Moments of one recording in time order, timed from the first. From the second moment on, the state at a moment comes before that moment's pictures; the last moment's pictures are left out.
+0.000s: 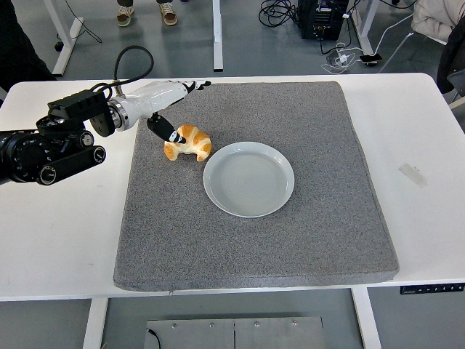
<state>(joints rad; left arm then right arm) -1.27 0.33 0.23 -0.85 1.06 0.26 -0.24 -0.09 0.00 0.01 0.14 -0.10 -0.05 0.23</state>
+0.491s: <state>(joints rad) -1.25 0.33 0.31 -0.85 1.08 0.34 -0.24 -0.09 0.00 0.01 0.14 -0.10 -0.05 0.23</state>
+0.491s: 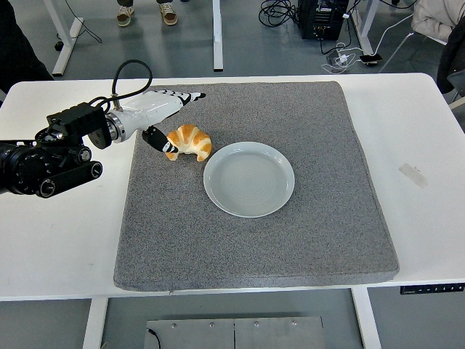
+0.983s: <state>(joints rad) -1.20 0.27 0.31 -0.79 1.08 0.42 -0.24 -0.09 0.00 0.01 0.14 -0.10 -0.05 0.23</state>
